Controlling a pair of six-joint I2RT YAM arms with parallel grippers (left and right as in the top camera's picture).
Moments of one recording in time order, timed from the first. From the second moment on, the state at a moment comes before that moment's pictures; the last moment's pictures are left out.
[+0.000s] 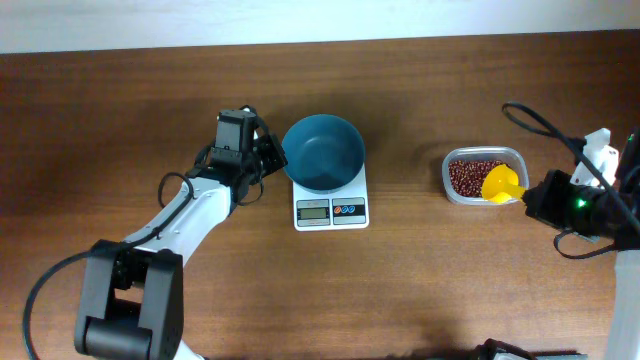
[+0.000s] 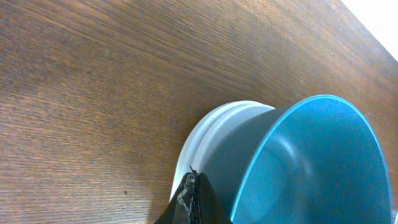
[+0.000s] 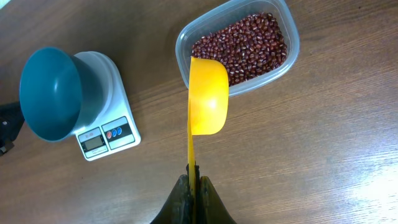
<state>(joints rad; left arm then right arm) -0.25 1.76 1.05 -0.11 0.18 -0.67 -0.39 1.18 1.40 -1.35 -0.34 0.10</state>
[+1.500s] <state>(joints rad) -0.26 1.76 1.05 -0.12 0.20 -0.89 -0.39 1.18 1.40 -1.35 -0.34 0.11</state>
